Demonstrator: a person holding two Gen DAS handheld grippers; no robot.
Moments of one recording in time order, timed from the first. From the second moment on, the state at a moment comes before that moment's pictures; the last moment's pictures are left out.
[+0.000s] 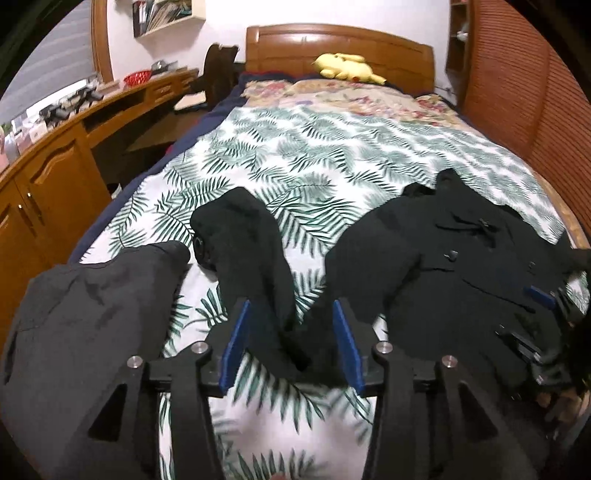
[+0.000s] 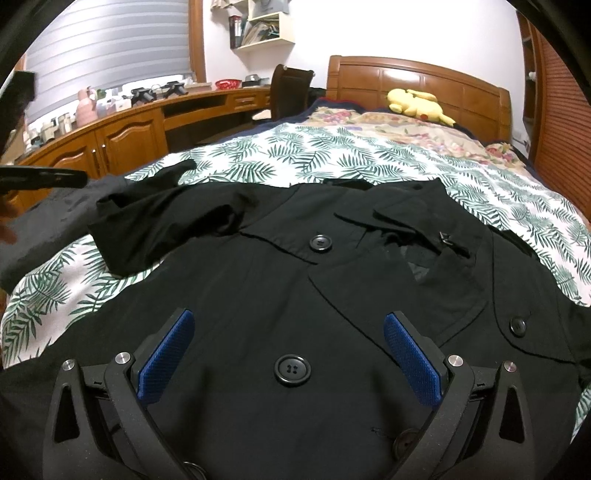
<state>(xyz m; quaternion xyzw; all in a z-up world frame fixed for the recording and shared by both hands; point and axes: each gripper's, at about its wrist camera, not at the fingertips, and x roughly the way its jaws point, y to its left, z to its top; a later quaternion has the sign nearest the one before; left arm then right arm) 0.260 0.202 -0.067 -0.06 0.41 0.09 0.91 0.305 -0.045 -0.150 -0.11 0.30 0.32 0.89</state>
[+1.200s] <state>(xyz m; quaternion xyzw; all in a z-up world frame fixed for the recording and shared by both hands) 0.300 0.008 0.064 0.07 0.31 0.03 0.95 0.253 -0.187 -0.097 -0.10 0.27 0.24 0.93</state>
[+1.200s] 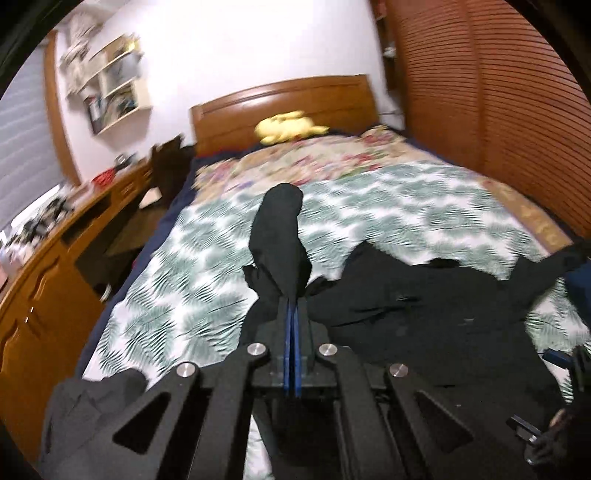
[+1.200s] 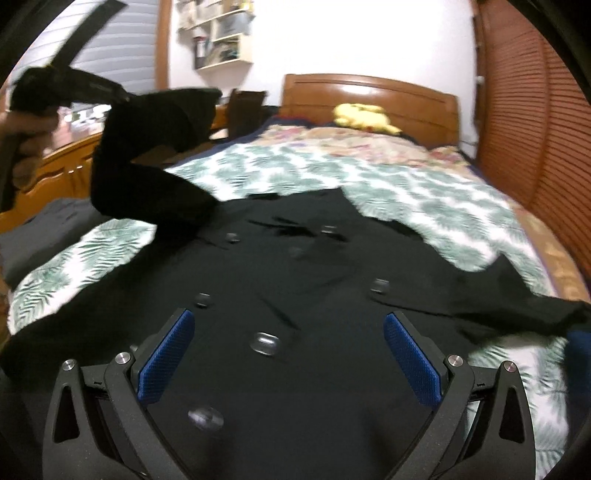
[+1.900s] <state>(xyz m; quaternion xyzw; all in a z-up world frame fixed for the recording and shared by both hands) 0.217 -0.089 0.034 0.09 0.33 -0.09 0.94 0.252 -0.276 -0.069 -0.06 0.28 0.15 0.94</state>
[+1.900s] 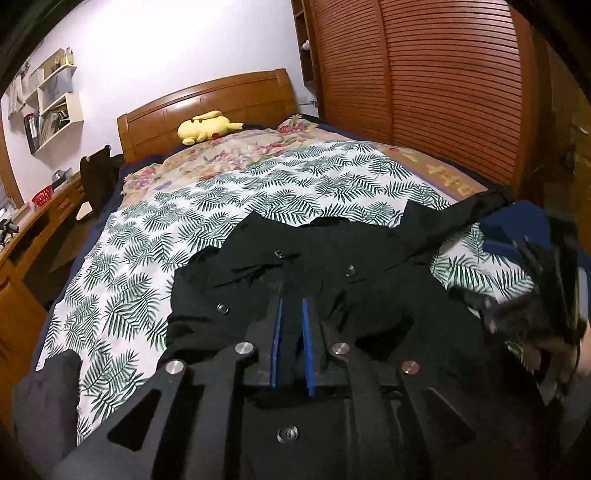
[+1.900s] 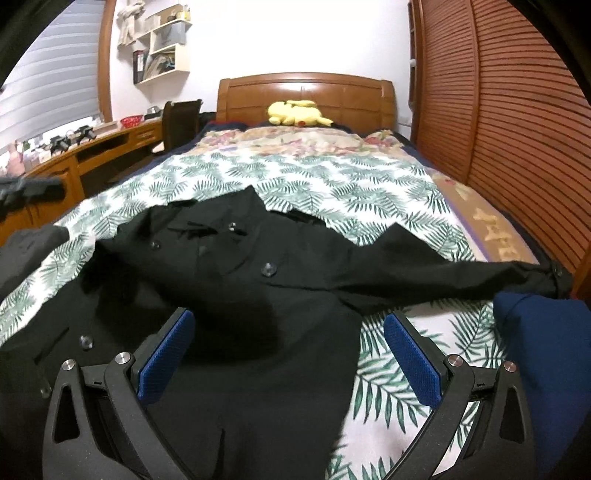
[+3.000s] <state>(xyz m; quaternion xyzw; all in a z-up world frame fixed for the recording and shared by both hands) 0.138 0.023 -0.063 0.01 0.39 -0.06 0.92 0.351 -0.217 -0.169 -0.07 0.44 0.23 0.87</state>
